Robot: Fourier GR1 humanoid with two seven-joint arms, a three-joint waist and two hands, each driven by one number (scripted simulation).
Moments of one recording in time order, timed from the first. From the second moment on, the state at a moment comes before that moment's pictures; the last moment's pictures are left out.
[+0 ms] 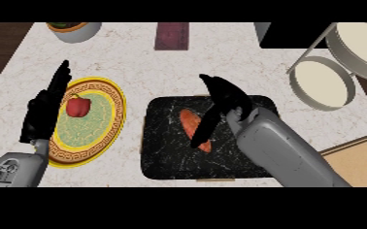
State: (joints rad) left arm -0.17 0.43 -0.09 -1.41 0.02 0.21 0.06; right arm -0.71 -0.23 0.59 -1.40 0.06 0.12 1.13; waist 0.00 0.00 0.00
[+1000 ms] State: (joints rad) left arm -0.12 0.38 -0.08 -1.46 -0.05 0.20 0.05; right arm -0.65 -0.15 0.64 -1.38 0.22 0.15 1.14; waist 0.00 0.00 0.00
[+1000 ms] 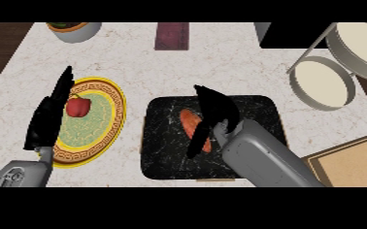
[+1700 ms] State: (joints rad) left arm -0.15 0.36 -0.03 -1.45 -0.07 0.16 0.06; right arm -0.59 -0.07 0.58 -1.27 0.31 0.18 1.08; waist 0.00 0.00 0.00
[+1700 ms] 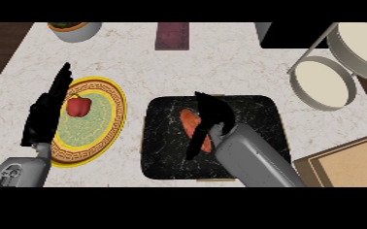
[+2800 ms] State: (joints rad) left arm -0.17 0.31 0.01 -1.44 -0.12 0.13 0.06; right arm -0.62 -0.02 0.61 -1.17 0.31 0.21 0.98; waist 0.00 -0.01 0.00
